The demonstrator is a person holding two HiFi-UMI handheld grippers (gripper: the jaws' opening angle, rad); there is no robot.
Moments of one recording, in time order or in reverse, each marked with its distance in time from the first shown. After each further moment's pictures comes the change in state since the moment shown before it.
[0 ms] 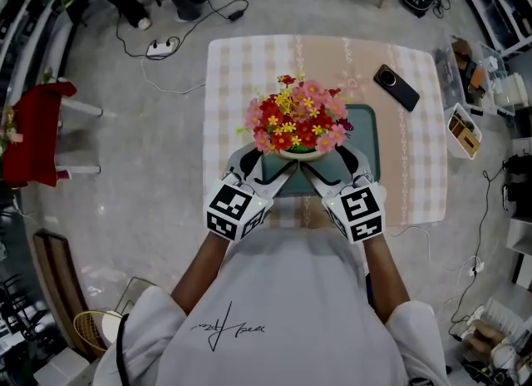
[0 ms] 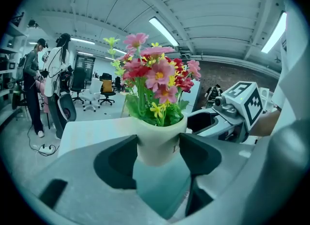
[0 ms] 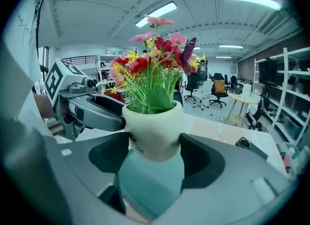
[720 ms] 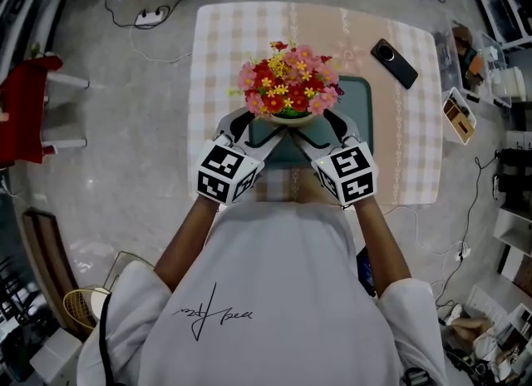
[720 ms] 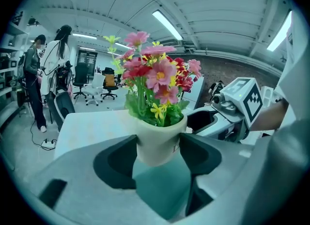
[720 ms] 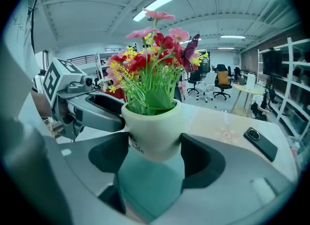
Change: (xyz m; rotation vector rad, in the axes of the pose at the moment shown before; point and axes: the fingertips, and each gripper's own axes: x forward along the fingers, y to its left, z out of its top) left arm 0.021 0.015 -0.027 -0.021 0.060 0.032; right arm 0.028 -0.010 -0.029 0.036 0.066 0.055
